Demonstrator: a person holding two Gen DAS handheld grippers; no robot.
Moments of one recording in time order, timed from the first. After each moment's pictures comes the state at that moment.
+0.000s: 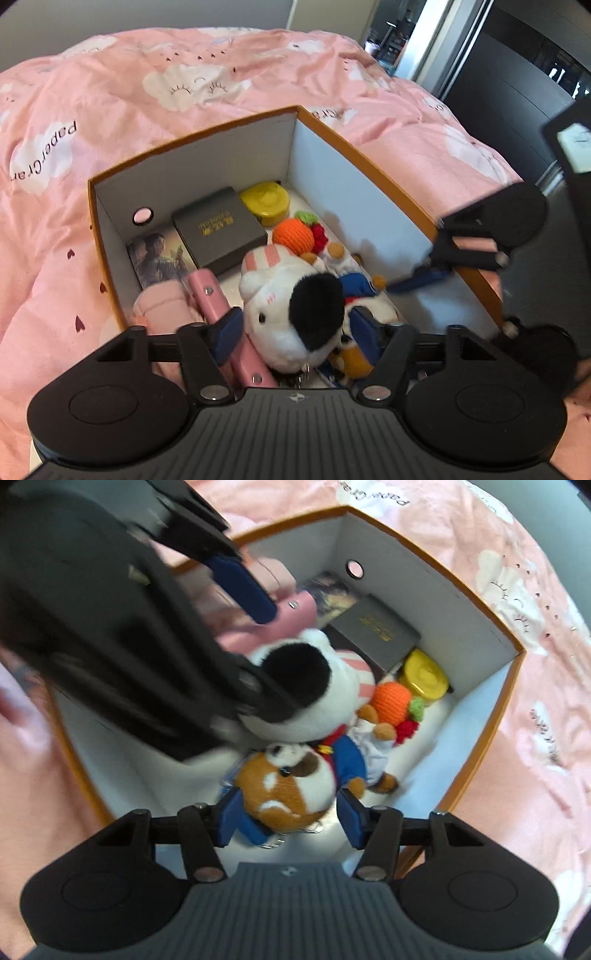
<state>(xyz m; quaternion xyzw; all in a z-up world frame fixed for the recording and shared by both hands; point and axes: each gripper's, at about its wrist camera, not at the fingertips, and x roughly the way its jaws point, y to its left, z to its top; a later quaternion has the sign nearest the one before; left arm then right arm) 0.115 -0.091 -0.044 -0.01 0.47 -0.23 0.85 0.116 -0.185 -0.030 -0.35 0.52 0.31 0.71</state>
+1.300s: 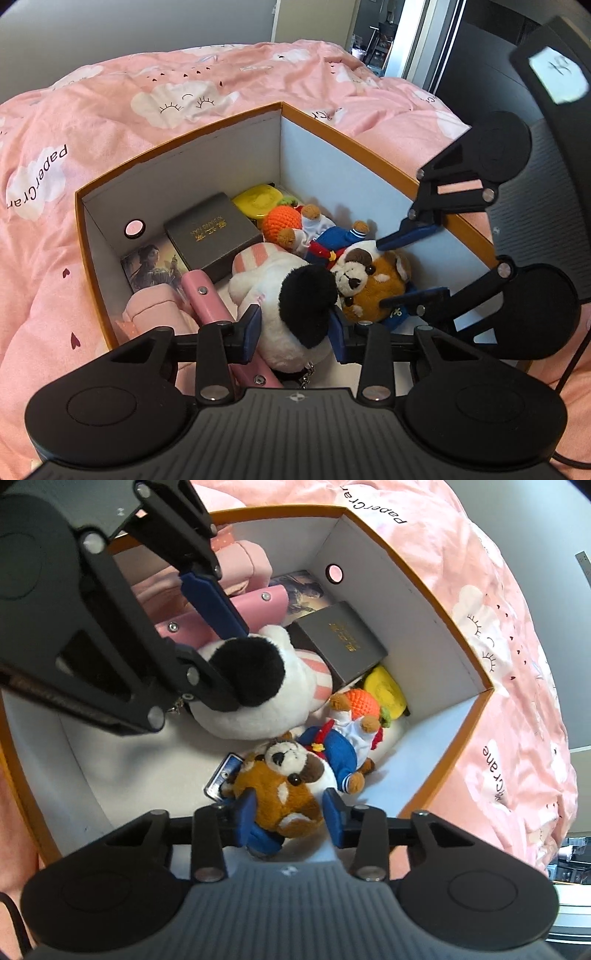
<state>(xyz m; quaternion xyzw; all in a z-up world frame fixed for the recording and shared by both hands) 0.105 -0.107 -0.062 0.04 0.43 -0.24 0.87 0.110 -0.179 -0.037 -0.44 0.46 0.29 0.71</state>
